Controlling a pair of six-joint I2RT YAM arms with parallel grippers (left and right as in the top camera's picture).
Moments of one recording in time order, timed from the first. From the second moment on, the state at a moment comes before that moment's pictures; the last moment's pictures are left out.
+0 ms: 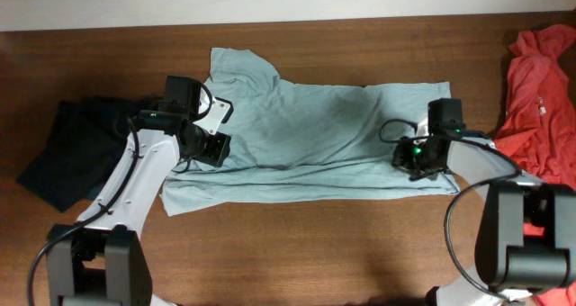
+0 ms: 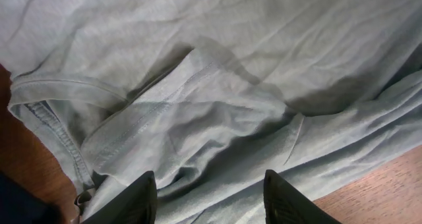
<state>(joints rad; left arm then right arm) -0.14 1.69 1.22 -0.79 0.16 0.25 -0.10 1.78 0.95 -0.44 -0.26 0.33</state>
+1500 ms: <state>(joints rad) -0.14 1.80 1.19 -0.71 -0.09 0.19 -0.16 1.51 1.00 -0.76 -0.32 0.26</state>
